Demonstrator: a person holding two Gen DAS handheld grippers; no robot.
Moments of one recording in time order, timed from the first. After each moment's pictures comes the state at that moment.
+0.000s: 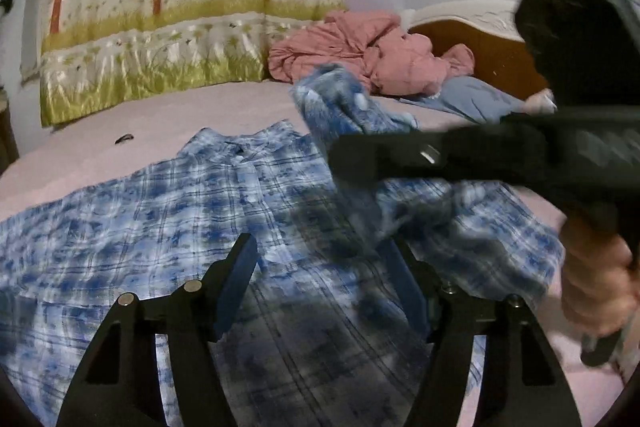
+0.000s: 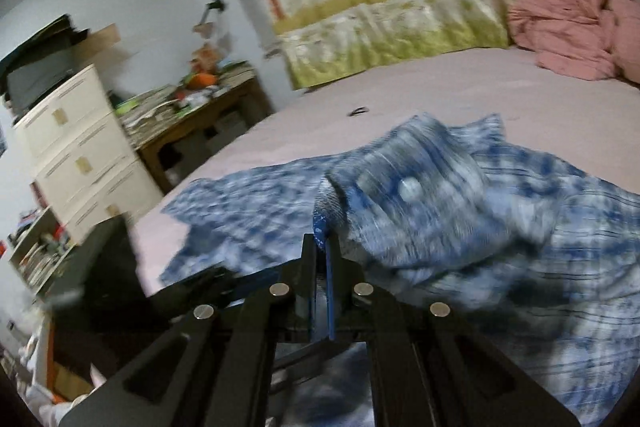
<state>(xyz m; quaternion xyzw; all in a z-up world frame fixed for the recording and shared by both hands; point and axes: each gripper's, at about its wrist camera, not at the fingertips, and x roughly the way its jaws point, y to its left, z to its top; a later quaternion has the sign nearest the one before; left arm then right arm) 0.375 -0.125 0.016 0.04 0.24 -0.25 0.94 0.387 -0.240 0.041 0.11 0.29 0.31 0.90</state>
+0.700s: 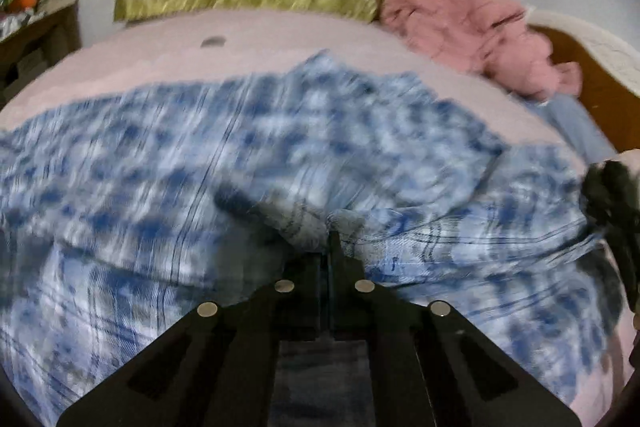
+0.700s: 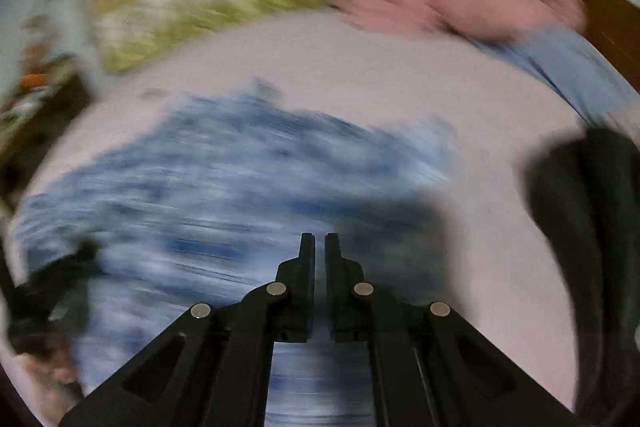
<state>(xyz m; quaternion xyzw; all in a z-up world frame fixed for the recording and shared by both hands) 0.452 -0.063 -0.025 -0.05 0.38 -0.09 0.92 0.422 -0.388 0.003 0.10 0.41 -0.06 0.90</state>
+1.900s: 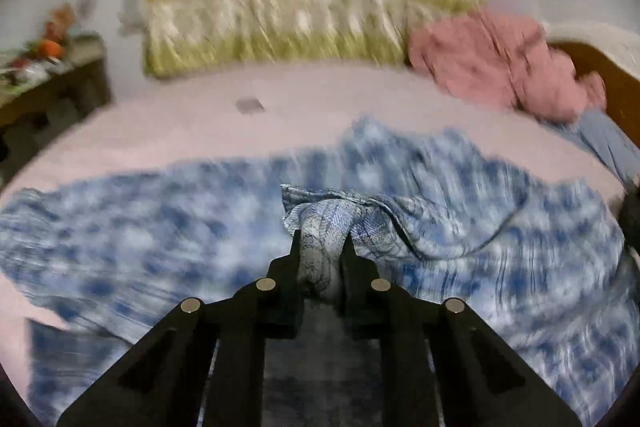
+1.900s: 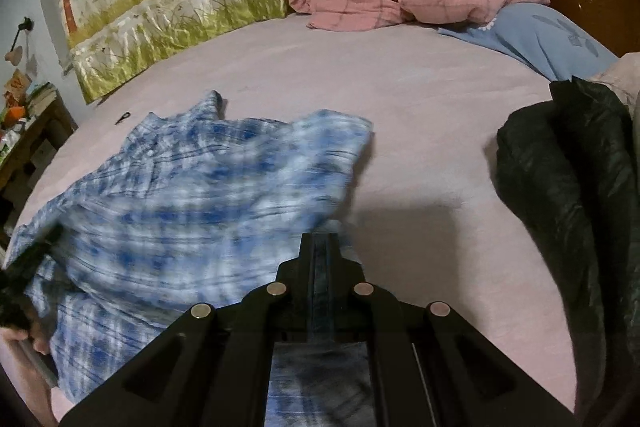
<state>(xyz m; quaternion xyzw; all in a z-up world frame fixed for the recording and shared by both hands) 0.466 -0.045 0.009 0.00 0.26 -0.02 0.96 0.426 -0.413 -0.005 0.12 0.38 -0.07 0.91</state>
